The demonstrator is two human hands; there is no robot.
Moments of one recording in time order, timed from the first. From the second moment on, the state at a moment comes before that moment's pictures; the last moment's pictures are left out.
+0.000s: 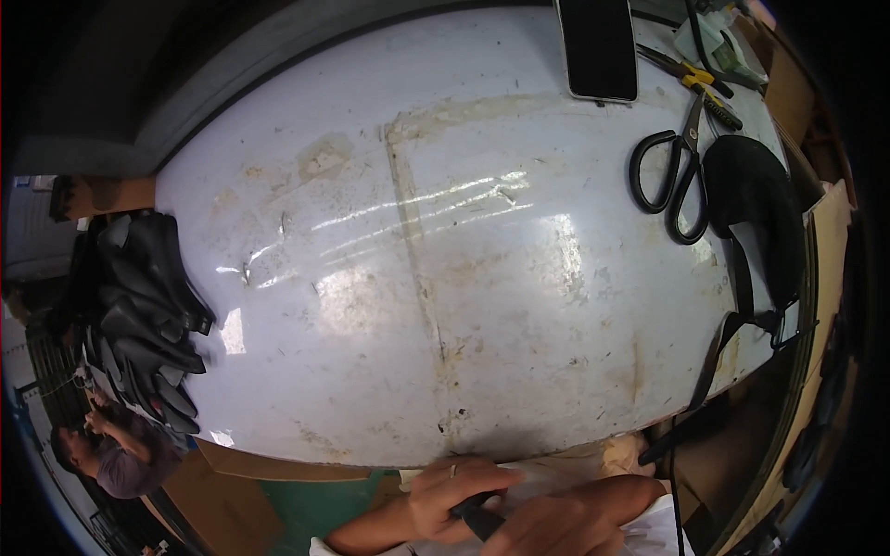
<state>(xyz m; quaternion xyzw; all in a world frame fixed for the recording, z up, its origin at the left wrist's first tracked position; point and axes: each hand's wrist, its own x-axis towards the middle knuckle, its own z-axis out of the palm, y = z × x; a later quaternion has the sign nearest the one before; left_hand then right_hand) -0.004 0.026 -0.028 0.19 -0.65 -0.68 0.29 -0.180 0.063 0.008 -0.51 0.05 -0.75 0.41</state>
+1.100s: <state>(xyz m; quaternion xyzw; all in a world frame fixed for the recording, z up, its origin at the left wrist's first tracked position) -0.004 0.023 -0.016 0.22 -0.65 -0.68 0.27 -0.198 0.090 0.018 -0.61 0.11 -0.69 0.37</state>
